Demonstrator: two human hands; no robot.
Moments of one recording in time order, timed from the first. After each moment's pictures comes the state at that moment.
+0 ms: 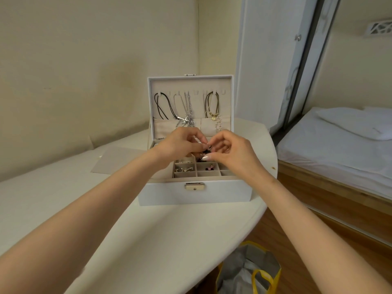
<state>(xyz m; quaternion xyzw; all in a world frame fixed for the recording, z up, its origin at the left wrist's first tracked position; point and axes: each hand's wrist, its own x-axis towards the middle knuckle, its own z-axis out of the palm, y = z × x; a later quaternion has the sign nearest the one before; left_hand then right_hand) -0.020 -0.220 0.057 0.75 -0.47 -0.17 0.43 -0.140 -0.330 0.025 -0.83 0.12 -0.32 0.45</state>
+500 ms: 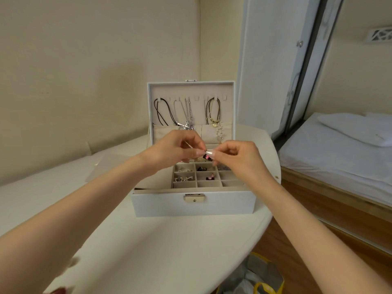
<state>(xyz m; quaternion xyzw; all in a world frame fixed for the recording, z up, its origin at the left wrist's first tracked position) -0.013 -0.209 0.067 0.71 -0.53 -0.17 0.42 -0.140 -0.332 0.033 -0.80 0.15 -0.32 0.49</state>
